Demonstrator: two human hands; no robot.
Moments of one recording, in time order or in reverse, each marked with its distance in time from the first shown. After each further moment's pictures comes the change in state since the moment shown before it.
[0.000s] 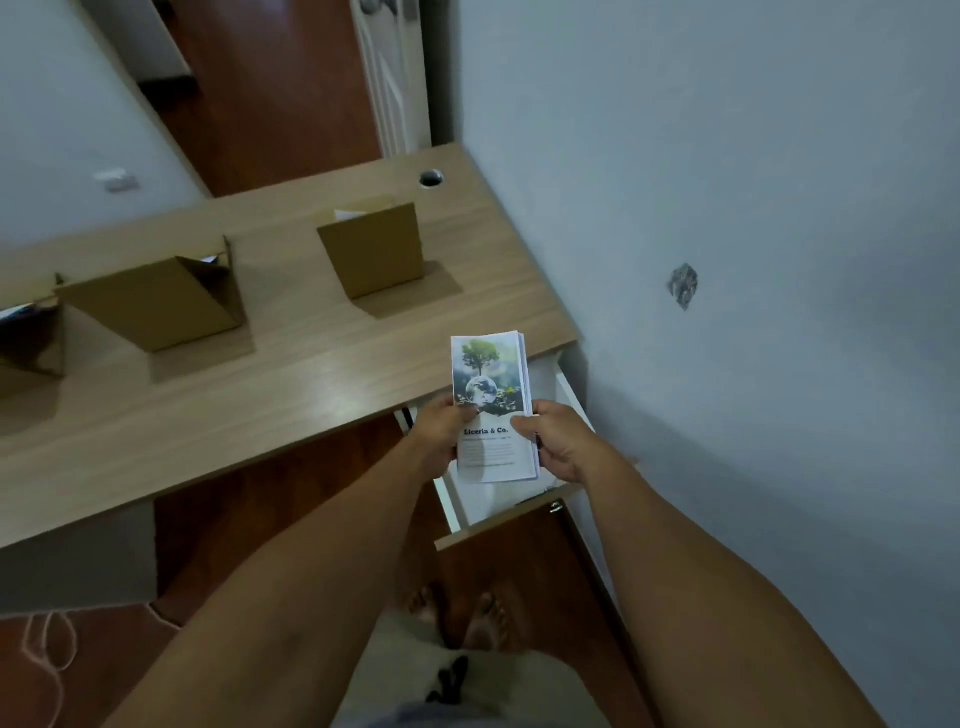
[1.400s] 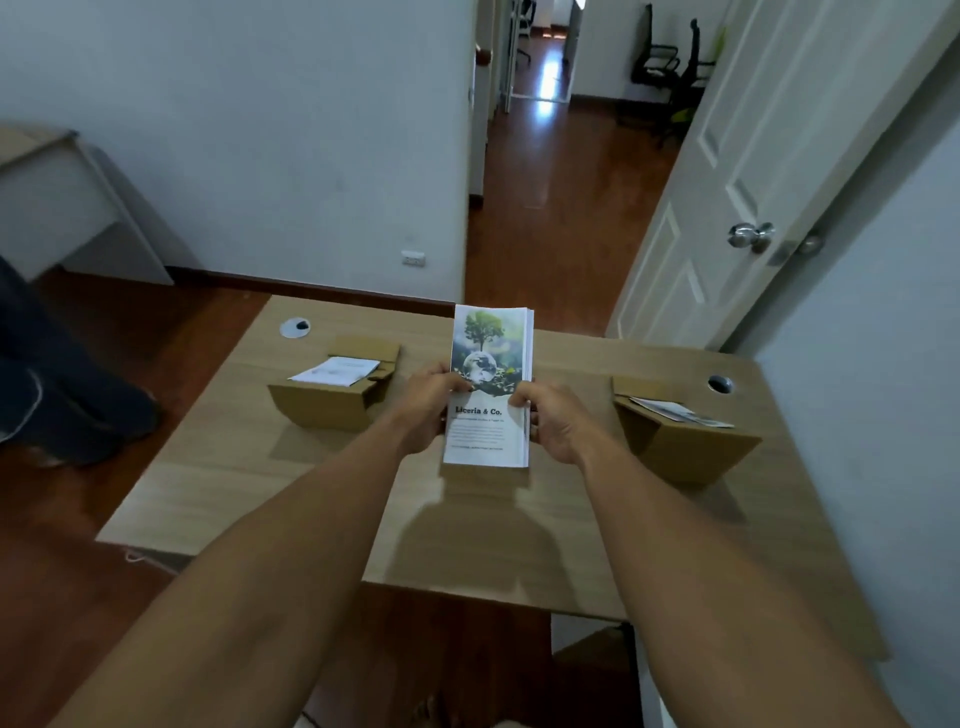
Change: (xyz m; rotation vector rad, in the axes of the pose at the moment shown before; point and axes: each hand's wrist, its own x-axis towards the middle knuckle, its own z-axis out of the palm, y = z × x) left_hand -0.047 0.209 -0.433 -0.283 0.279 0.372; right_hand 0.036 -0.214 0.469 -0.293 -0.365 -0.301
